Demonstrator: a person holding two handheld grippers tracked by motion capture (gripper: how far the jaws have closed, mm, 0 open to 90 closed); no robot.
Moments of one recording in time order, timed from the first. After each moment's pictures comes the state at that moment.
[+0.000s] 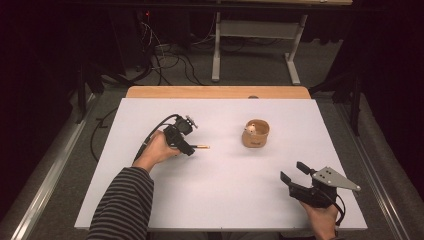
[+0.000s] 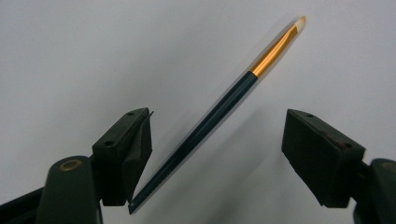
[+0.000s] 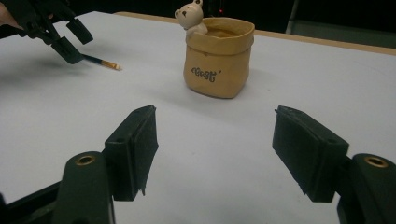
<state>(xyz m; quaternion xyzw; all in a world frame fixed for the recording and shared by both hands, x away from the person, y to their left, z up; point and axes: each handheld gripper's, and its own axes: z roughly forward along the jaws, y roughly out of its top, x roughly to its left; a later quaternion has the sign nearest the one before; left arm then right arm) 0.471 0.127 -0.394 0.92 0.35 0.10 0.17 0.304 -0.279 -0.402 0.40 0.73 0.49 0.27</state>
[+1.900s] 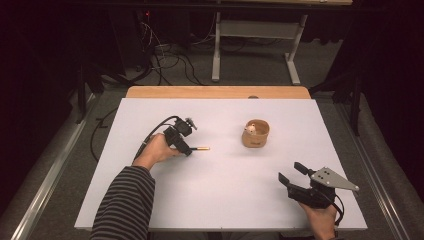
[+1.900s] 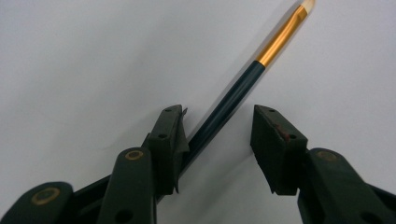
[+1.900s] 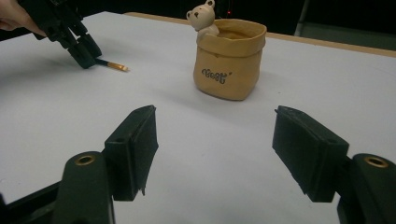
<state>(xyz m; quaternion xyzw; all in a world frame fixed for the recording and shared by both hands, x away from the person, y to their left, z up) 0.475 0.130 -0.402 0.92 0.36 0.05 0.15 0.303 -0.276 -0.402 0.39 0.73 0.50 0.26</state>
